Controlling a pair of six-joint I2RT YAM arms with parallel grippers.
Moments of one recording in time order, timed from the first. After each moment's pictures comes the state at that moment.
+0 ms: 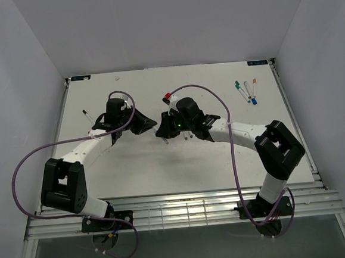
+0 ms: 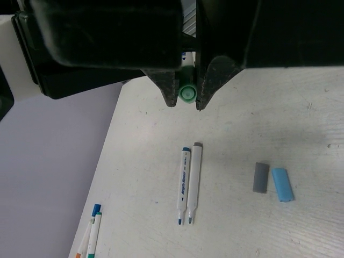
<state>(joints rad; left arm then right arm) -0.29 1.45 0.90 -0.10 0.41 -0.99 0.80 1.72 1.14 0.08 -0.36 0.44</state>
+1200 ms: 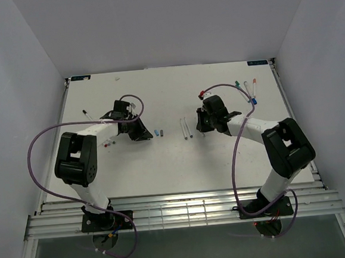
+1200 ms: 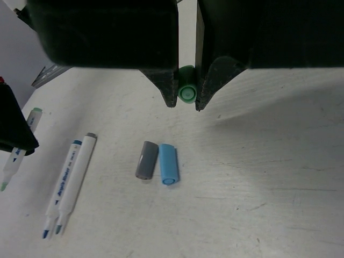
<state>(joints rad) -0.24 1.74 1.03 -0.30 0.41 -0.65 0.53 1.64 0.95 -0.07 -0.02 0.31</state>
